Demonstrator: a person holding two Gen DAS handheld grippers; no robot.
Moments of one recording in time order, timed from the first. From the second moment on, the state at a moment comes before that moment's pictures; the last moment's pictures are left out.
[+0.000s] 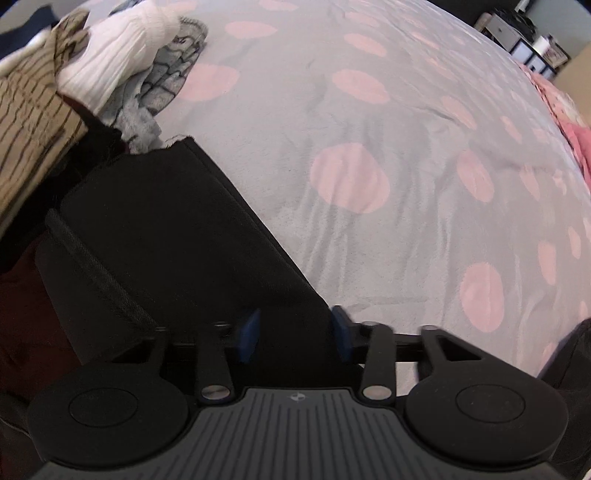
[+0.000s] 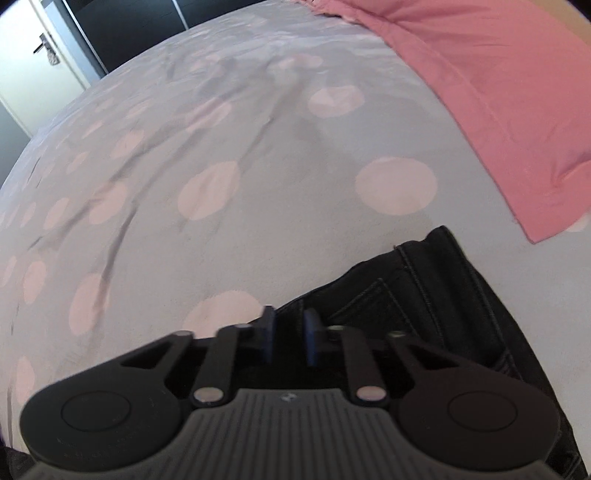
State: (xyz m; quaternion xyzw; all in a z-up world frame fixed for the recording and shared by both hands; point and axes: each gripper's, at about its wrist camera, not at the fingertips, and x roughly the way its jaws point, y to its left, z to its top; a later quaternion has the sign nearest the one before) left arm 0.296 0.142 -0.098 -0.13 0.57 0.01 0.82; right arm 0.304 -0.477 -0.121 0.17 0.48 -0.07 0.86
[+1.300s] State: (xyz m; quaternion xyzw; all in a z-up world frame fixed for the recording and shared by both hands) left arm 0.077 0.195 -0.043 -0.05 0.51 -0.01 0.86; right arm 0.123 -0.471 -0.037 0.13 0.43 -0.09 0.89
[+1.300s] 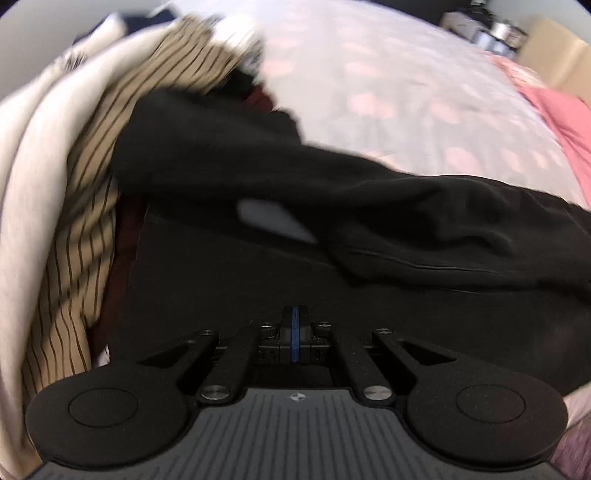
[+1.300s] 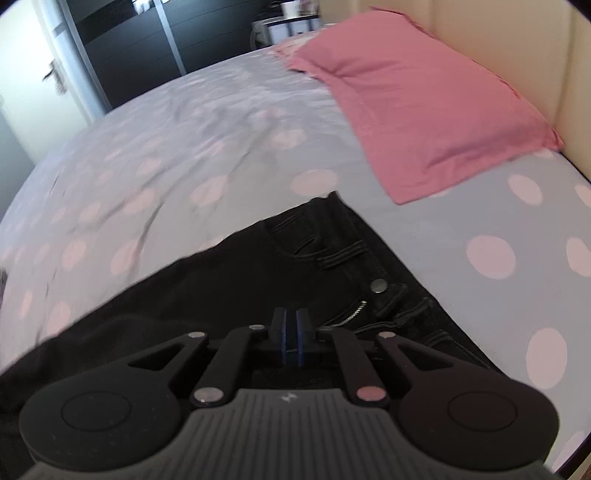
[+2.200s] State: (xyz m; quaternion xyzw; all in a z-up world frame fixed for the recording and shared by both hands) left arm 0.145 0.118 -0.091 0.51 0.41 -0.08 0.75; right arm 0.217 -0.461 -0.058 -0.22 0.47 0.04 0.85
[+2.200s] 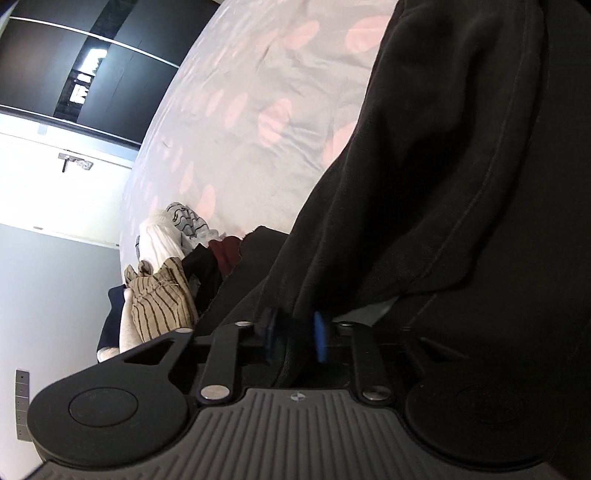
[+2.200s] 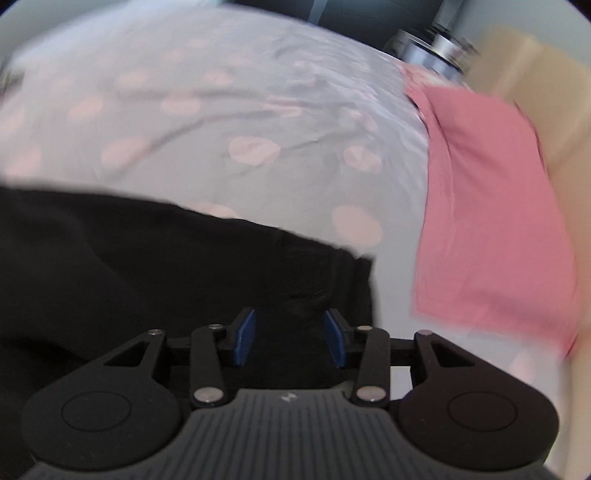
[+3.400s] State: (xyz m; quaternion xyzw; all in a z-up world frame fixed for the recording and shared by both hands) left arm 0.212 0.143 -0.093 0.36 0.51 -0.07 0.78; right arm 0.386 -0.398 -0.133 -0.57 0.58 0.25 0.52
